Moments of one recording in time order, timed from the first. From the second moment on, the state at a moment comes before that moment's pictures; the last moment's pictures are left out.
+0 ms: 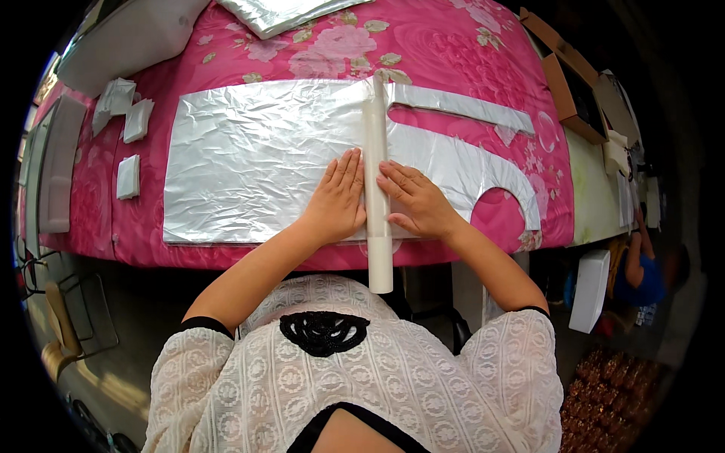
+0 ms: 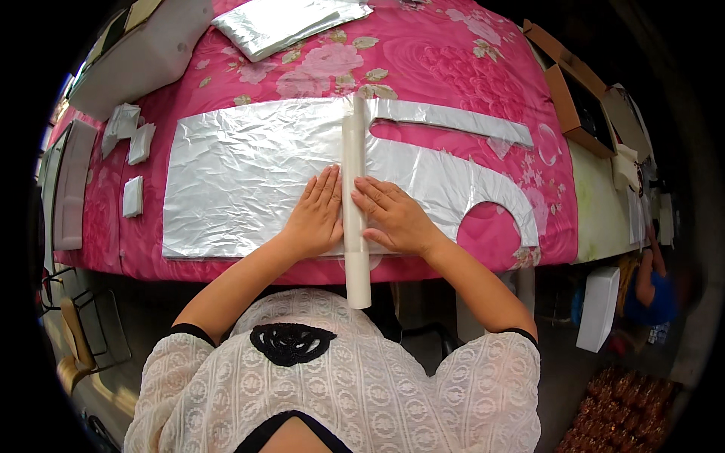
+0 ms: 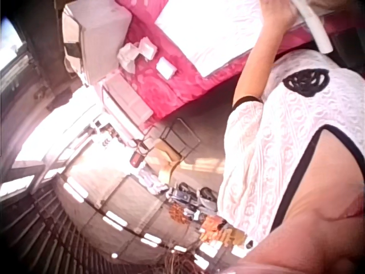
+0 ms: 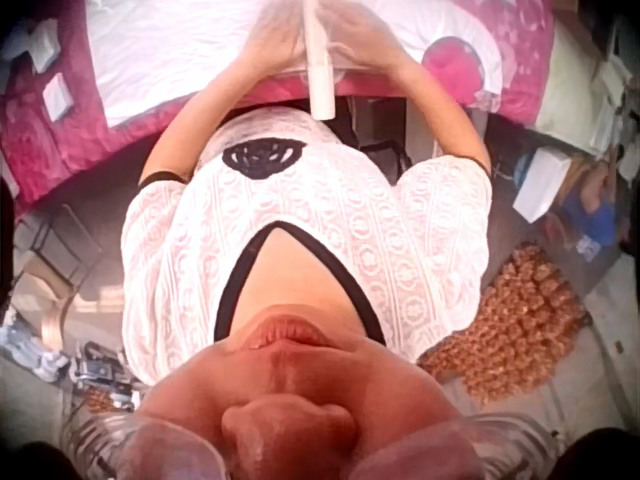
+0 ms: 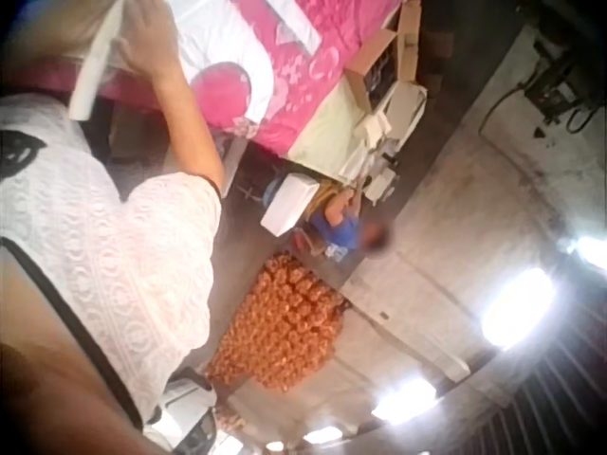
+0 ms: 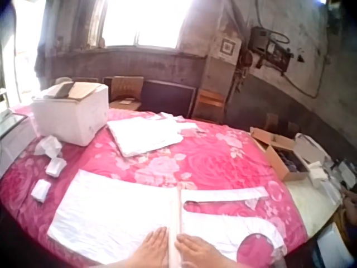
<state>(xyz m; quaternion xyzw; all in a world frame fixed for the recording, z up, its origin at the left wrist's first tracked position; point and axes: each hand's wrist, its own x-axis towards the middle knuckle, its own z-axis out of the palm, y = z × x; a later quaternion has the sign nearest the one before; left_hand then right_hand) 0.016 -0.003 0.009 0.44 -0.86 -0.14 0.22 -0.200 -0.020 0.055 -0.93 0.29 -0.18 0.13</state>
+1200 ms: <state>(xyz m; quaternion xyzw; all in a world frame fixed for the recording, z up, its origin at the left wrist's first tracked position) 0.240 0.159 0.053 0.71 -0.35 -0.43 0.44 0.192 -0.020 0.022 -0.74 0.35 -0.45 0.35</state>
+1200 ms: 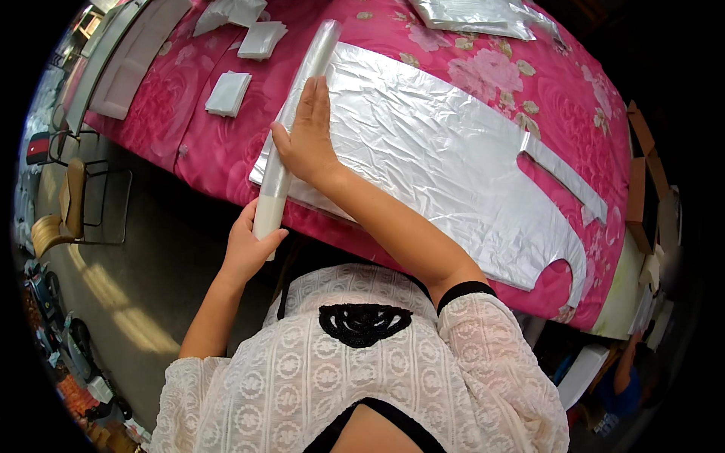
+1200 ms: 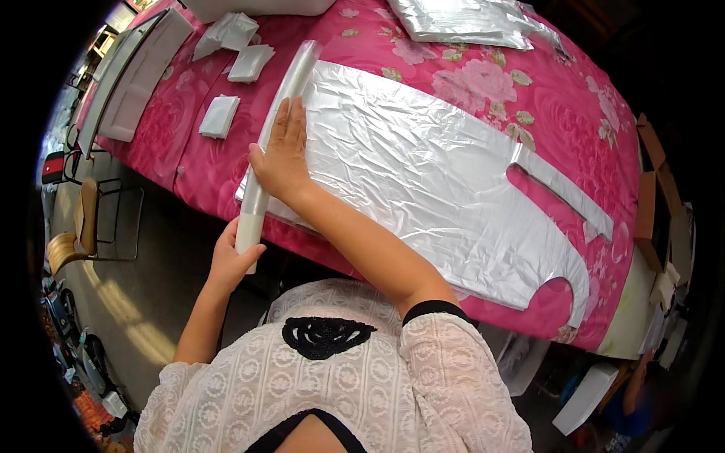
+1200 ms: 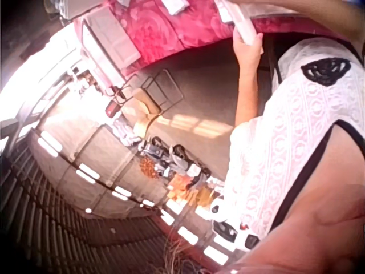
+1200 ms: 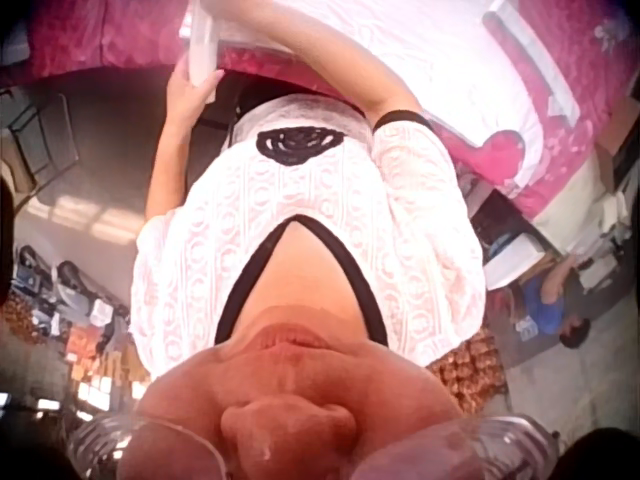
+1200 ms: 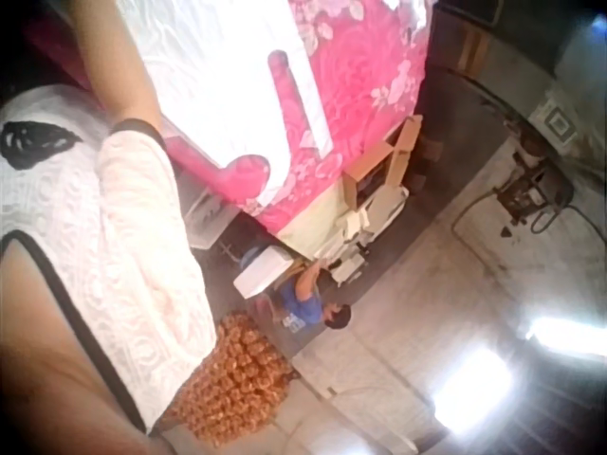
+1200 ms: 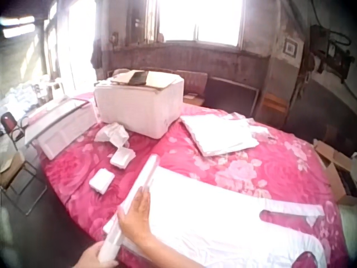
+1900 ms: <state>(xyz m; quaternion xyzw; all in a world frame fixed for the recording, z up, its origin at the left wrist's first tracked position) 0.152 0.098 0.096 0.32 -0.23 -0.81 0.43 0.037 -0.020 0.104 -0.32 0.24 -0.37 0.84</state>
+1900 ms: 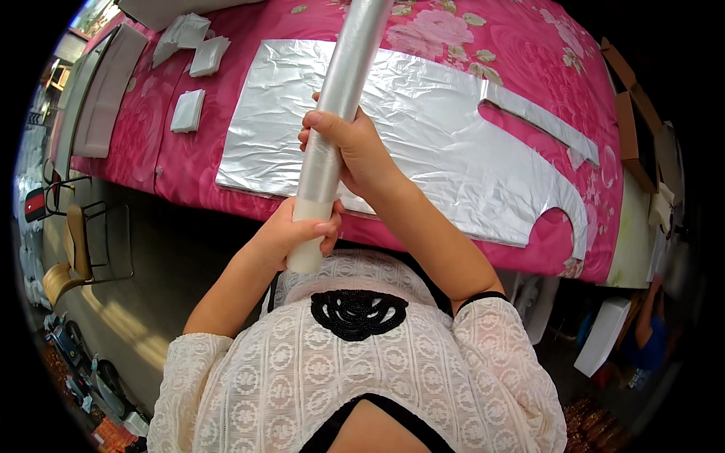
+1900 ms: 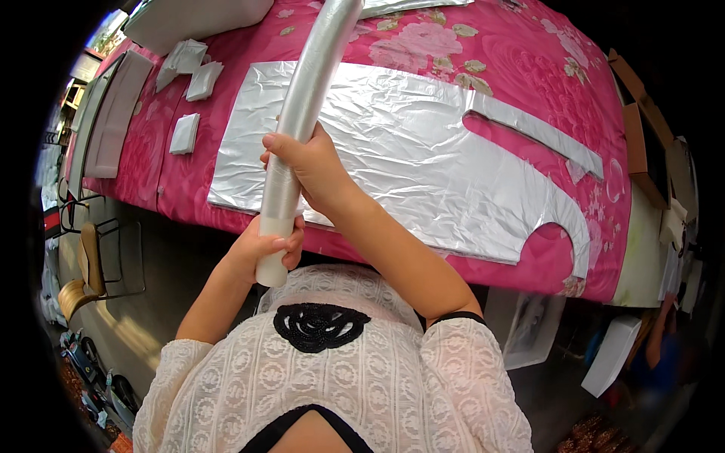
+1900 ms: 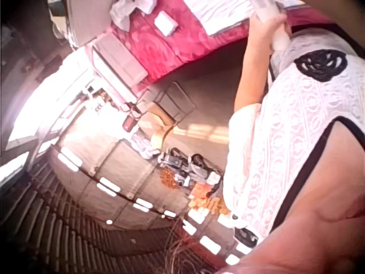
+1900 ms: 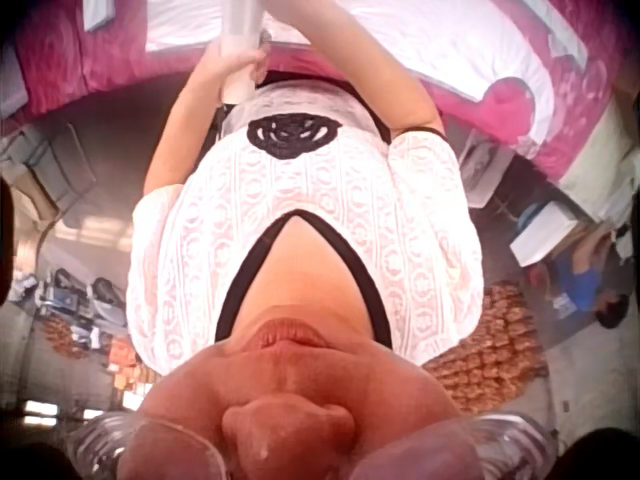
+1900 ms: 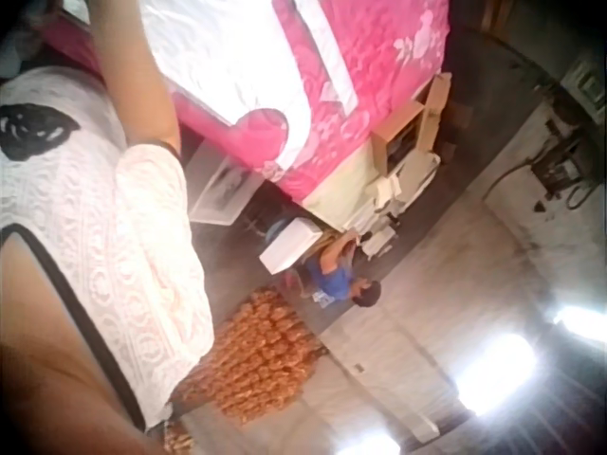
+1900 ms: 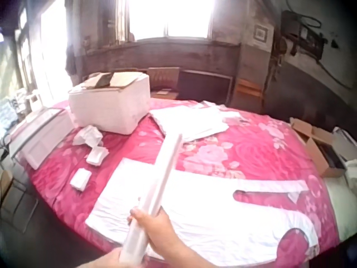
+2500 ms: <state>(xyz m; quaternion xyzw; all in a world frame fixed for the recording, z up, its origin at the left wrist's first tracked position) 0.160 0.110 0.057 0.51 -0.25 -0.77 0.27 -0.023 -0.078 0.036 -0.33 0.40 -0.41 0.75</state>
